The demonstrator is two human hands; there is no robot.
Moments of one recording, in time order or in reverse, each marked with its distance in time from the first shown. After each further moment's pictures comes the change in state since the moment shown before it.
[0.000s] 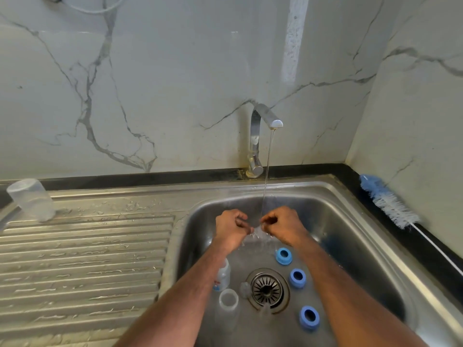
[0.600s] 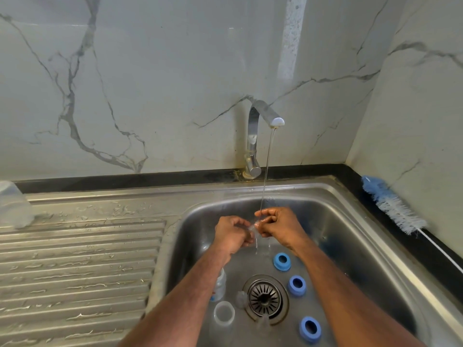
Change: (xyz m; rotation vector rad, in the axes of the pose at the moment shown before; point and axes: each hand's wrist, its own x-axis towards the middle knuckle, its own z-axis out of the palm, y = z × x) left_hand 0.014 -0.008 0.013 -0.335 -0.112 -0.207; right_hand 0.013 0.003 0.005 0.389 -0.011 0.041
